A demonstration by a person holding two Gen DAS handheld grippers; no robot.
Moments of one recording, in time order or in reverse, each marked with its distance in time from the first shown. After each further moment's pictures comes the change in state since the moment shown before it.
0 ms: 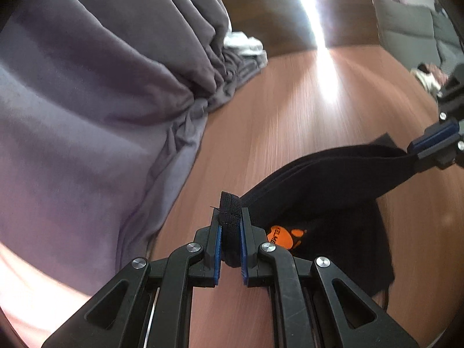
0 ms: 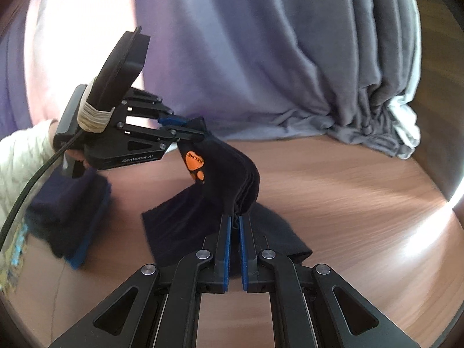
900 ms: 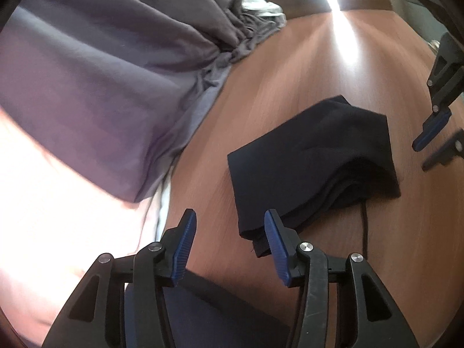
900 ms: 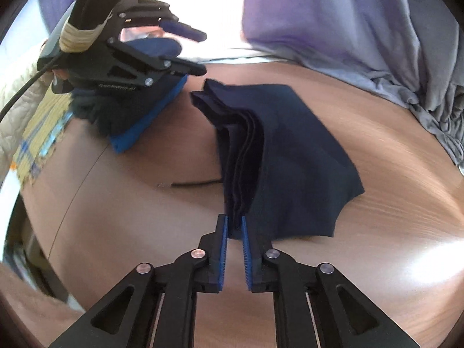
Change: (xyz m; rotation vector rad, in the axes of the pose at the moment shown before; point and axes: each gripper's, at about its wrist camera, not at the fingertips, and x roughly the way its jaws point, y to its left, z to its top) left arm -0.080 -0.066 -0.082 -0.091 0.176 0.214; right arm 0.026 0.045 -0.058 -0.317 0.313 0.245
